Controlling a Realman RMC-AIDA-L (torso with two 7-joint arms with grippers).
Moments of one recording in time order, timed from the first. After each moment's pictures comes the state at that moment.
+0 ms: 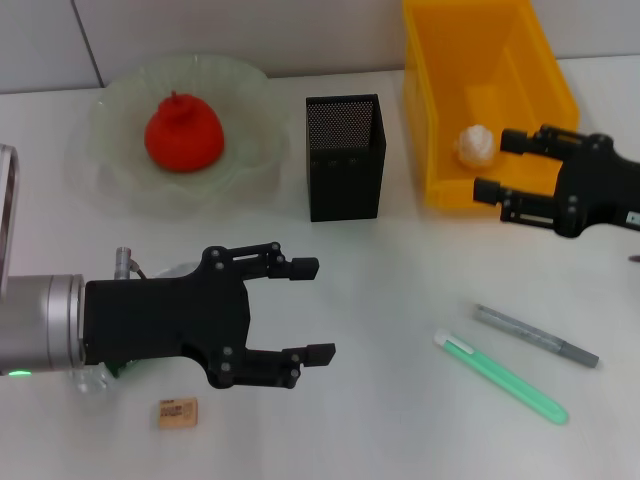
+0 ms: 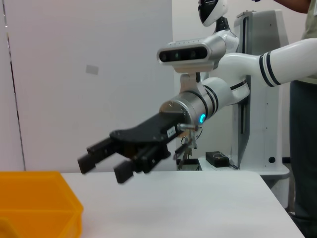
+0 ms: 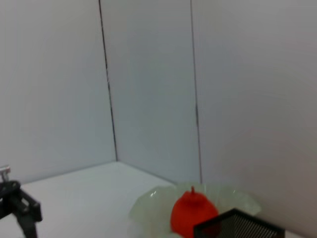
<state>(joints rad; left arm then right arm) -0.40 -2.08 1.24 0.83 1.61 1.63 -1.15 0.29 2.08 -0.77 -0.91 -1.70 -1.54 1.30</state>
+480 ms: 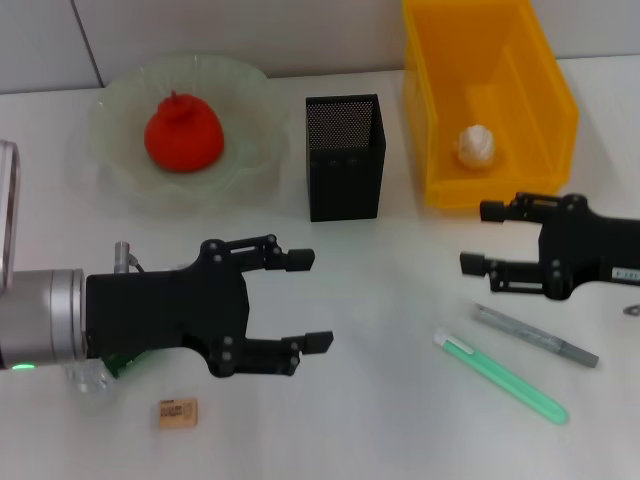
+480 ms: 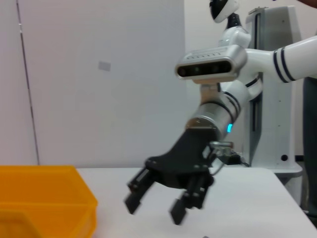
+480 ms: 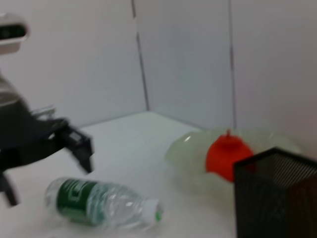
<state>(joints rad) -0.41 -2.08 1.25 0.82 1.61 1.59 -1.15 0.29 2.08 -0.79 -0.91 -1.86 -1.58 1.33</state>
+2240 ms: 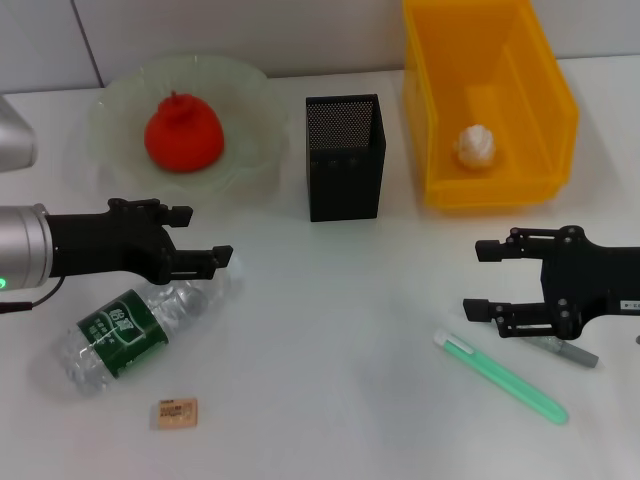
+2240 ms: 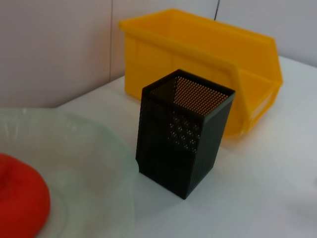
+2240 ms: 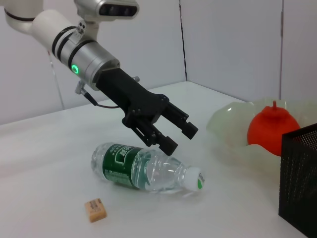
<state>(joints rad) -0.39 -2.07 1.25 1.08 1.98 1.22 -1.83 0.29 2.08 -0.80 -0.97 -1.95 -1.68 1.34</state>
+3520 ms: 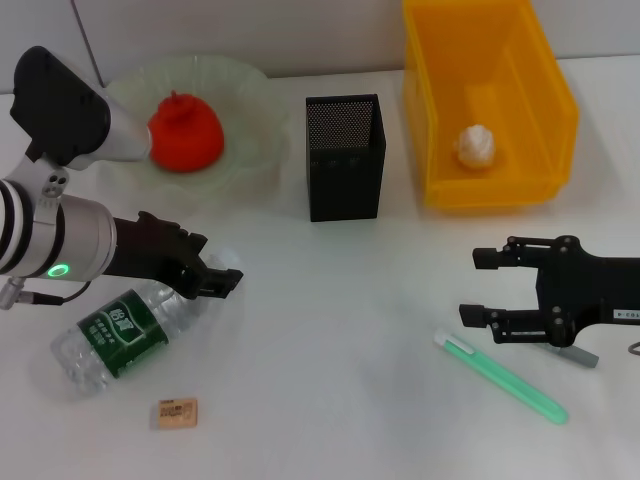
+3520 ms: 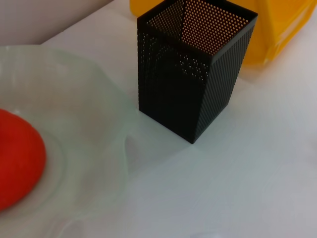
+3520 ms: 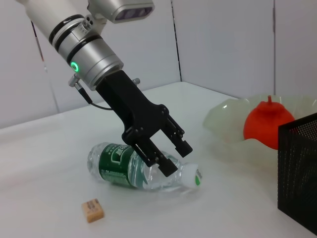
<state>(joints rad) -0.44 -2.07 1.52 1.29 2.36 1.18 -2.32 0.29 2.08 -0.79 -0.91 -1.95 -1.65 1.31</state>
